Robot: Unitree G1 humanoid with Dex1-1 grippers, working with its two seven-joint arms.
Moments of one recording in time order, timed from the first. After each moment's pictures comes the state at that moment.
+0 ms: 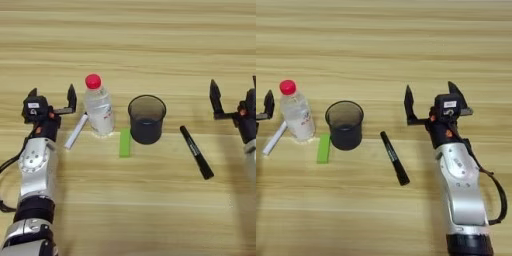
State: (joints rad) left arm -0.26 0.14 0.25 0.56 -0.20 -0.46 -0.19; right arm 0.01 -0.16 -0.06 -0.29 0.11 0.06 0.13
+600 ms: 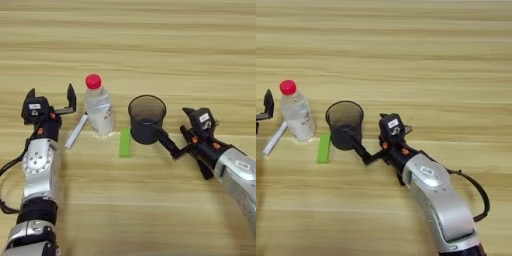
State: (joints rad) left arm -0.25 0.13 0.25 0.55 -0.17 -0.49 -0.12; right arm 0.01 -0.20 0.22 -0.41 0.20 0.47 0.34
